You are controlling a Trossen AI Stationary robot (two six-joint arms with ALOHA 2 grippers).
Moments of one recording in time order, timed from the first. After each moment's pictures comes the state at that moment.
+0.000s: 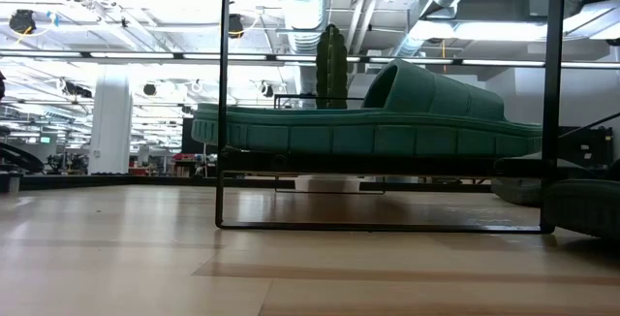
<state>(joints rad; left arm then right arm) -0.02 1.15 1.13 -0.31 -0.01 -0.85 -0.26 0.53 0.83 -0.23 0.23 0.37</state>
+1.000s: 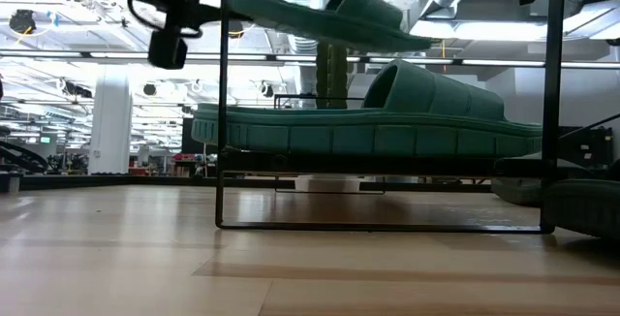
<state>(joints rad) -0.18 1.06 0.52 0.38 -0.35 -1.31 -0.26 0.52 0.83 -0.34 0.24 0.35</state>
